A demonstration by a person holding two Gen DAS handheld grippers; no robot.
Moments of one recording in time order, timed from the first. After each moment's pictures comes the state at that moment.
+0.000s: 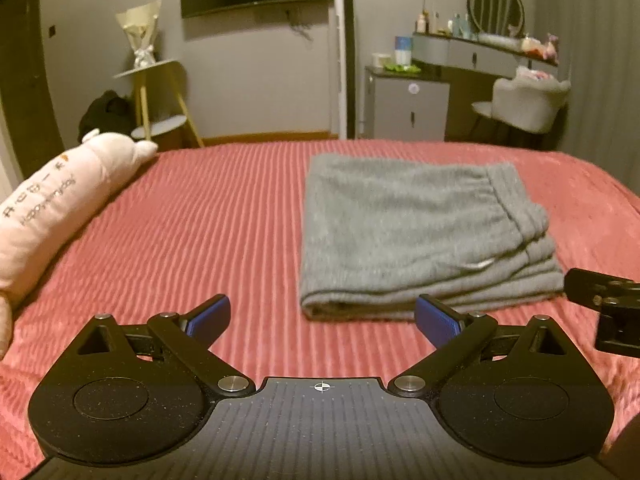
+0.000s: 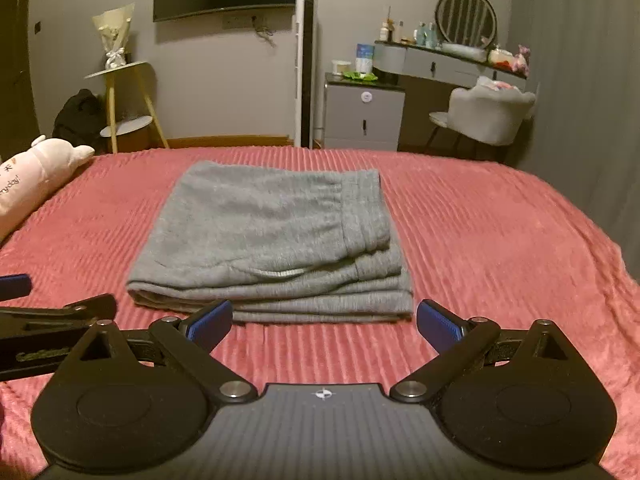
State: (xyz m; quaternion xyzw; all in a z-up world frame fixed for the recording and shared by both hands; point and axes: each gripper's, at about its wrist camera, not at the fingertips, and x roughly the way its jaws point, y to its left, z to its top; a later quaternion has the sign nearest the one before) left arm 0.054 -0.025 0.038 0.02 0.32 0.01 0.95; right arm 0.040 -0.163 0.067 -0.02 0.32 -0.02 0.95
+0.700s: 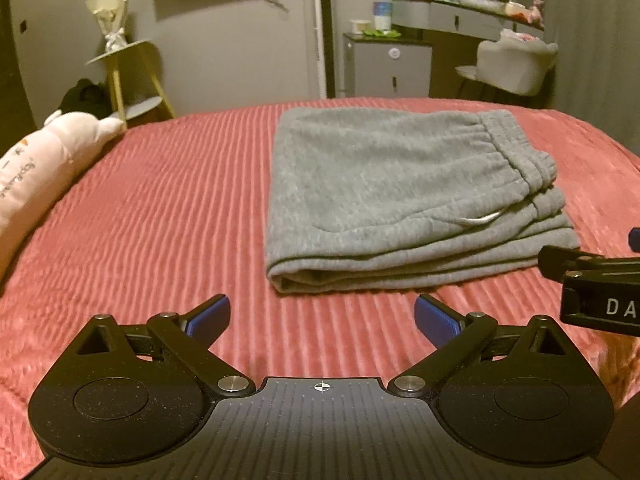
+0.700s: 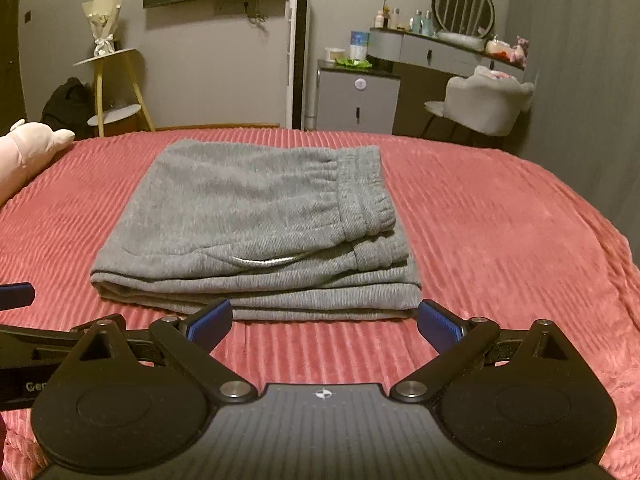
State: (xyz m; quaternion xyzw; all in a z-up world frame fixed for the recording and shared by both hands) left arm 0.082 -0.040 -0.016 0.04 0.36 -0.02 0.93; right arm 0.078 -0.166 0.015 -0.01 0.34 -0.04 0.94
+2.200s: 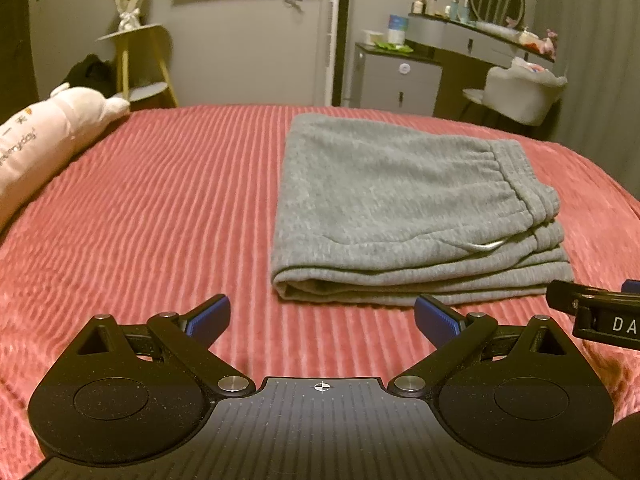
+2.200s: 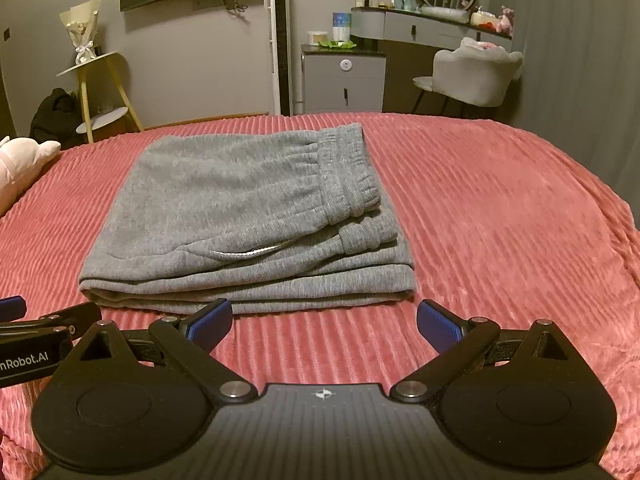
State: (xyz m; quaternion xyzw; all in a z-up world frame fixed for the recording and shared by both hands) left arm 0.086 -0.020 -0.014 -0.02 0.36 -0.02 0.93; right arm 0.084 -0.183 0.009 0.02 0.36 -0.05 0.93
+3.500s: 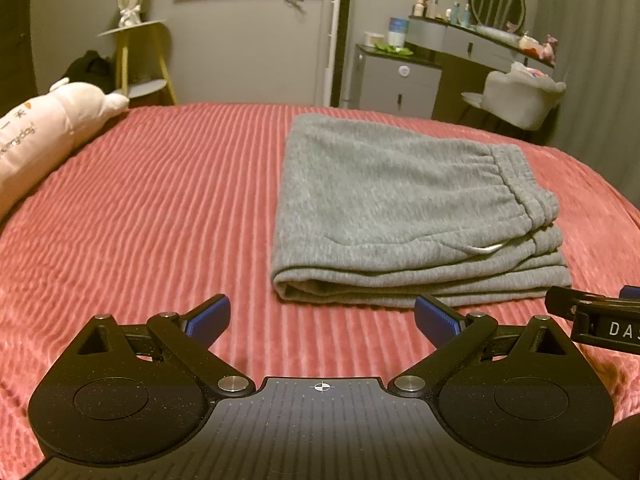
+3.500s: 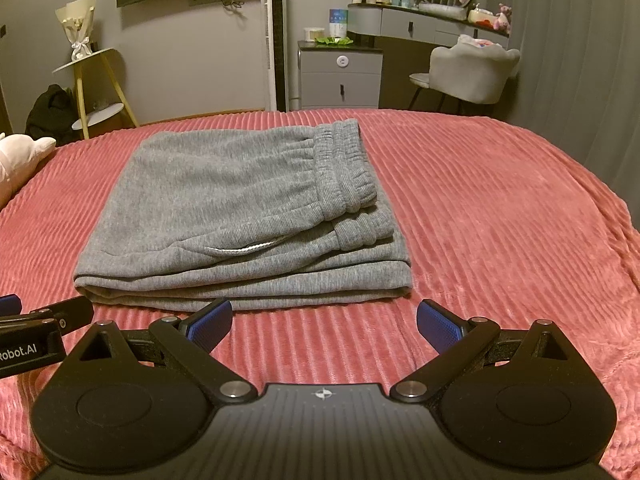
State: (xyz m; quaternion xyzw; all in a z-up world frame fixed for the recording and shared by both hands) left arm 0.087 -0.016 -0.015 -0.03 0.36 -0.03 0.93; right arm 0.084 -0.181 0.007 0.02 0.37 -0.06 0.93
